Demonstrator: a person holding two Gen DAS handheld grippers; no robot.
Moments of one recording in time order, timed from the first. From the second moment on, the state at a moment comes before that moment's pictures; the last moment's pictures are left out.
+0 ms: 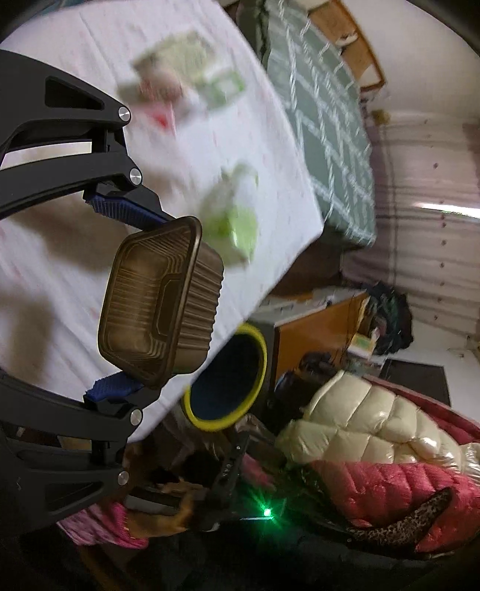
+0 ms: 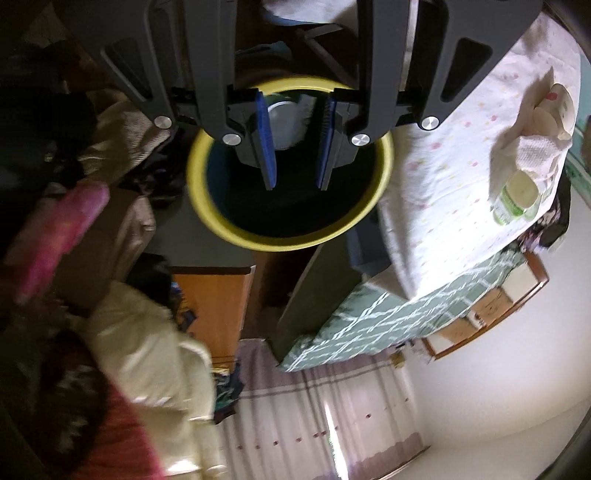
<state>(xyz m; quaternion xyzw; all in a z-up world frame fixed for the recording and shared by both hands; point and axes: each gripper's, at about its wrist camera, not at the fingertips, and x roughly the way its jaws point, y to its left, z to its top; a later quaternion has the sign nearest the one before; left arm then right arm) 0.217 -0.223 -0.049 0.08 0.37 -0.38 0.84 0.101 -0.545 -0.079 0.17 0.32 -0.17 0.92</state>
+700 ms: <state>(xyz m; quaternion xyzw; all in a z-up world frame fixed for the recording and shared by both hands) 0.250 -0.512 -0.109 0.18 0.41 -0.44 0.78 0.052 -0.582 -0.082 0.17 0.31 -0.21 0.91</state>
